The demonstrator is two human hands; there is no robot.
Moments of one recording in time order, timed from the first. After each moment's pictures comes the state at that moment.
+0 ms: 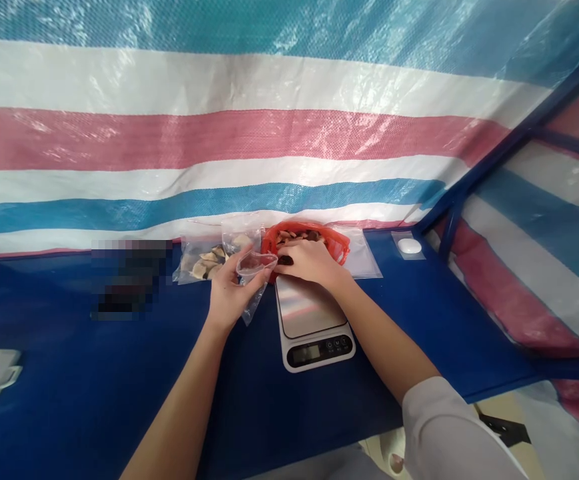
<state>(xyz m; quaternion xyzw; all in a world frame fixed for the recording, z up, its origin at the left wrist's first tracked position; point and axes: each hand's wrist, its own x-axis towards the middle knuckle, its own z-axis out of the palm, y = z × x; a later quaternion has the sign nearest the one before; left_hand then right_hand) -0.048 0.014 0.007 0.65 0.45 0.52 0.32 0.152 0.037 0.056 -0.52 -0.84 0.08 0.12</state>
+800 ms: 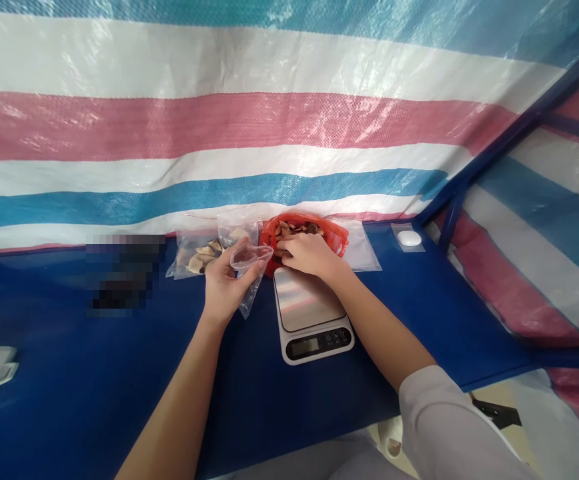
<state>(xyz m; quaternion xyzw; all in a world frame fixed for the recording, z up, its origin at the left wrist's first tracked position) -0.046 0.014 0.012 0.64 0.46 0.53 0.32 0.154 0.041 0.055 -0.52 -0.85 0.06 0.05</state>
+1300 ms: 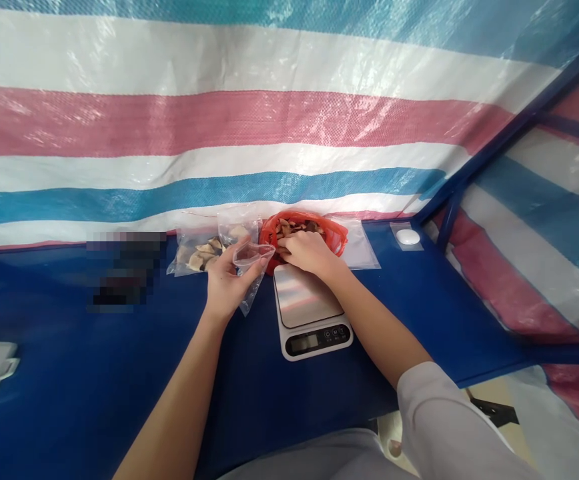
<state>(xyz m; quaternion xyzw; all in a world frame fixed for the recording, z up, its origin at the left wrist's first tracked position) -0.044 0.014 0.008 0.64 0.44 0.53 0.34 0.153 0.044 0.048 -0.54 -0.84 0.04 0.06</state>
